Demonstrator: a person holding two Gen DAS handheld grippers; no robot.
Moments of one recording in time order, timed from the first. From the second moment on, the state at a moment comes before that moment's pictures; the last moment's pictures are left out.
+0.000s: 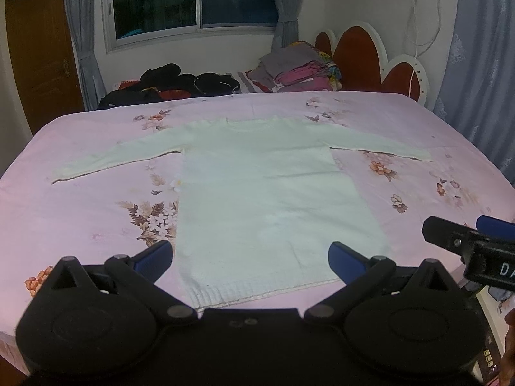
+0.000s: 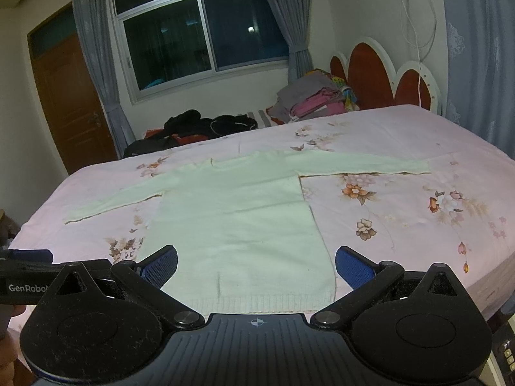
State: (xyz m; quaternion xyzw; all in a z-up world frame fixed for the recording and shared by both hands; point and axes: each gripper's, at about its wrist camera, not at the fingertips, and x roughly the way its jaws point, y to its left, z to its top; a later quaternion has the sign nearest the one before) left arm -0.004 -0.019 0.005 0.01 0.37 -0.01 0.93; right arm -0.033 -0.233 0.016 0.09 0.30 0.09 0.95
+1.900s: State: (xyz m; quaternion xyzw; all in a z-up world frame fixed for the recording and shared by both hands) left arm 0.092 0.014 -0.024 0.00 0.39 0.03 0.92; right arm 0.073 -0.238 -0.009 0.08 0.31 0.05 0.95
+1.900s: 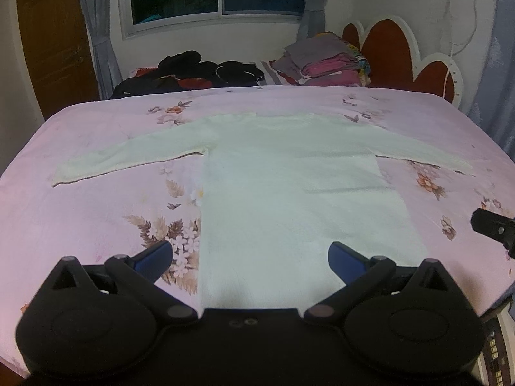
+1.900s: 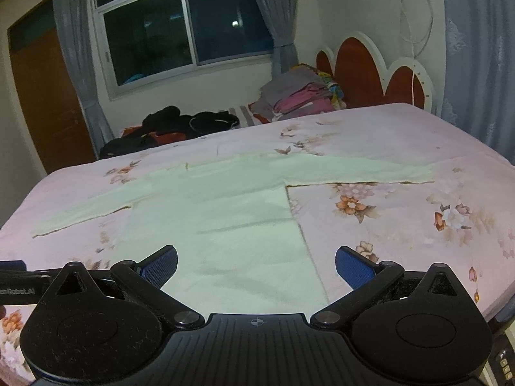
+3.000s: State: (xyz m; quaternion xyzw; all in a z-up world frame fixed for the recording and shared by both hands) left arm 0.301 -0.004 -0.096 0.00 0.42 0.07 0.90; right arm 0.331 -0.440 -0.125 0.17 0.37 -0.10 0.91
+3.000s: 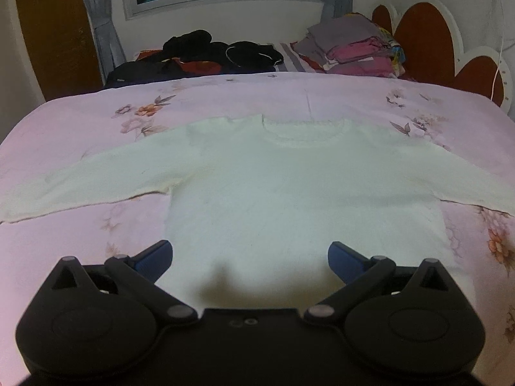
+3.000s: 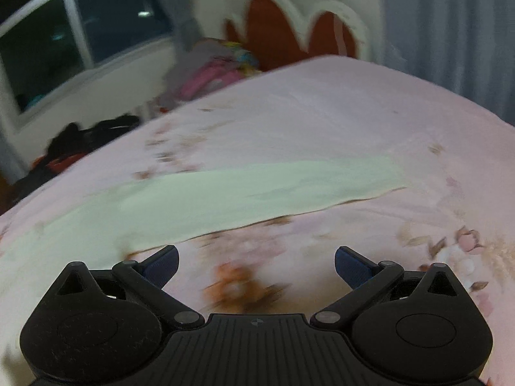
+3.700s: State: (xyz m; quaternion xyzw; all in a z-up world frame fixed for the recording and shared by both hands) left arm 0.349 -0.010 -0.121 0.04 0.44 0.07 0.89; right arm 0.398 -0.546 -0.182 0.22 0.37 -0.20 0.88
